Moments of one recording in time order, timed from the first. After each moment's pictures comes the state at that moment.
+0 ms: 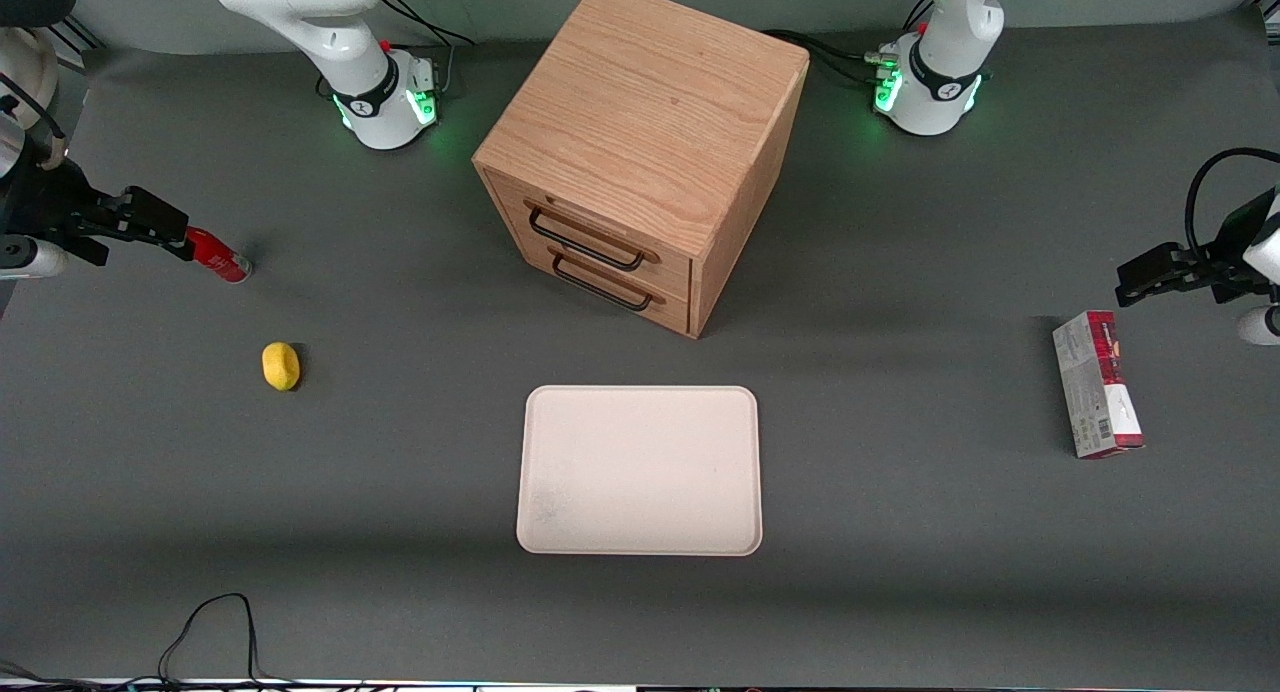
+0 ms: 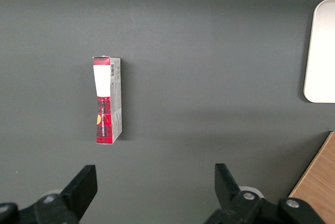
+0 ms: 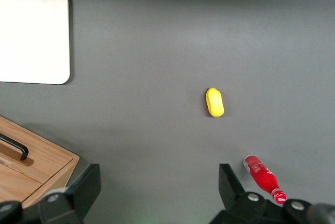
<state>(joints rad) -0.03 -0.04 0.06 -1.59 -0.01 1.55 0.01</state>
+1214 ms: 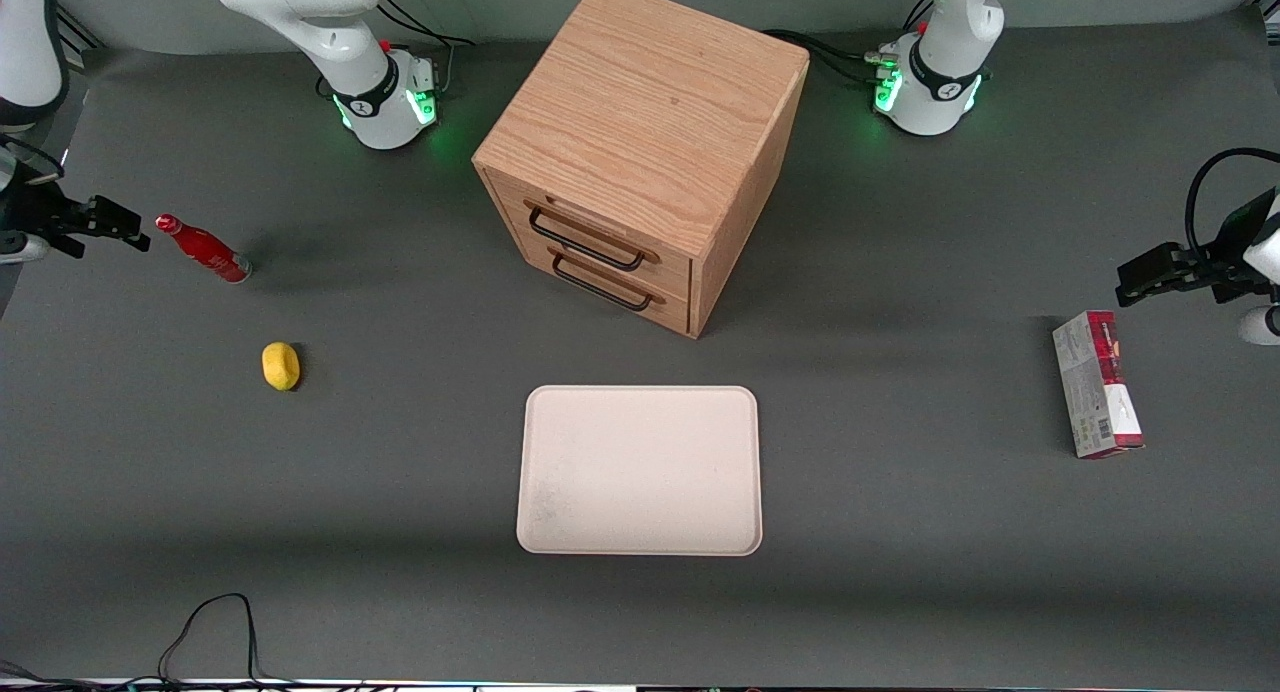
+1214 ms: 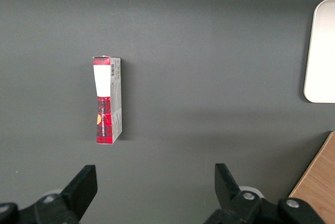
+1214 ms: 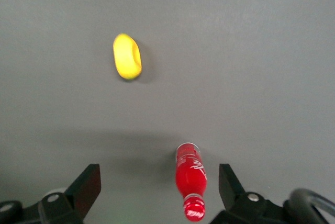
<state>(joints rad) -0.05 -0.27 -0.43 -2.35 -0.10 2.11 -0.49</state>
